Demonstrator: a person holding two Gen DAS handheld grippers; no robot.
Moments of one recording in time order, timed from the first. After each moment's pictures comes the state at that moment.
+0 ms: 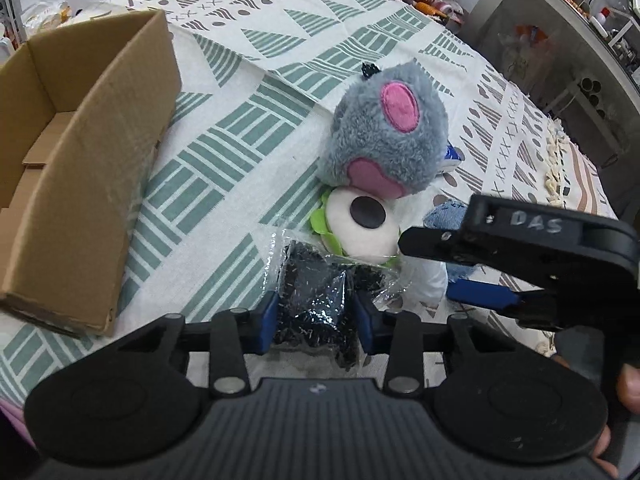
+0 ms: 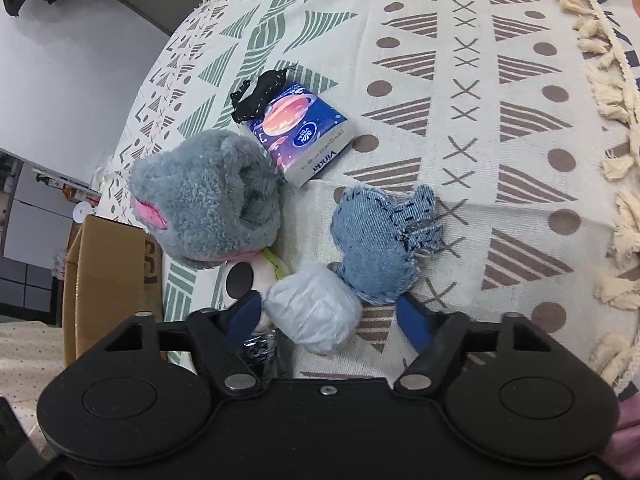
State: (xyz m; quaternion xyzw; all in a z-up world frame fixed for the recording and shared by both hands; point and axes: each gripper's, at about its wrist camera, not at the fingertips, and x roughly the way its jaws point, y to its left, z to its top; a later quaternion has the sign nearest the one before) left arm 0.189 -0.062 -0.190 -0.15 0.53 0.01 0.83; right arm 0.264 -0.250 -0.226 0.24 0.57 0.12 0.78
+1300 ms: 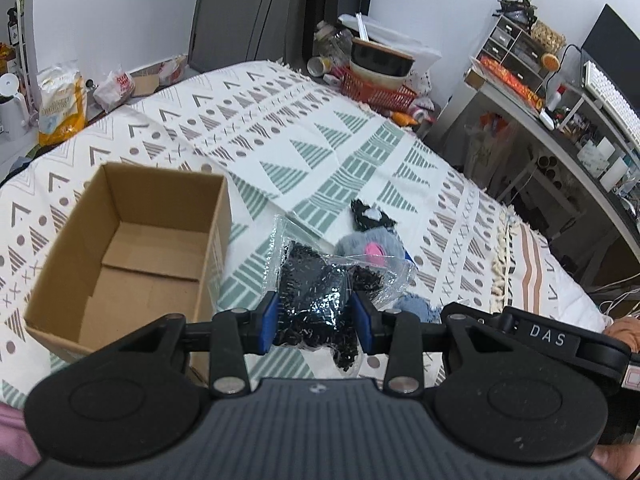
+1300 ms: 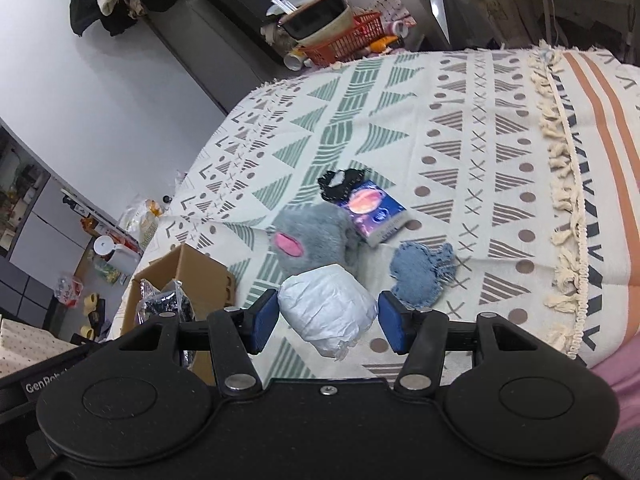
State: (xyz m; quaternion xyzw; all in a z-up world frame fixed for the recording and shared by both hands) left arm 0.154 -0.002 -0.071 -0.16 0.42 -0.01 0.89; right arm 0.197 -0.236 -0.111 0.21 0.45 0.12 0.86
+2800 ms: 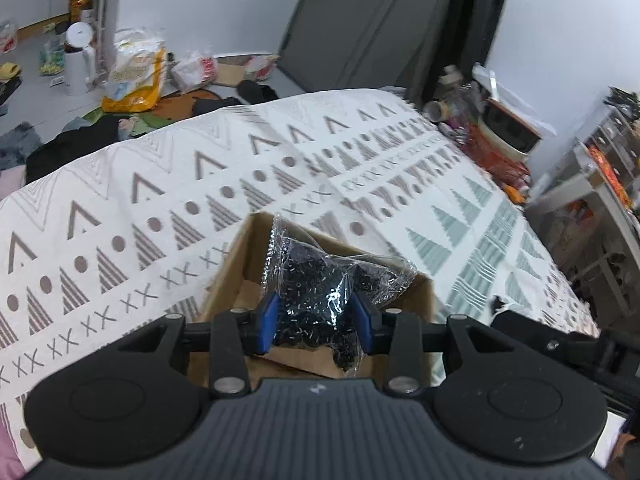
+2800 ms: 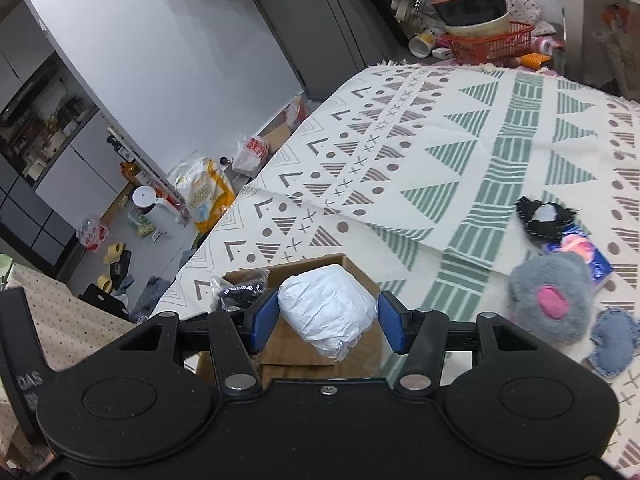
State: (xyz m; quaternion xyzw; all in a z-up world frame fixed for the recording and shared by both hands) left arm 0.211 0.168 -0.129 -0.24 0.40 0.10 0.88; right arm 0.259 -0.047 -0.091 0.14 0.44 0.21 0.86
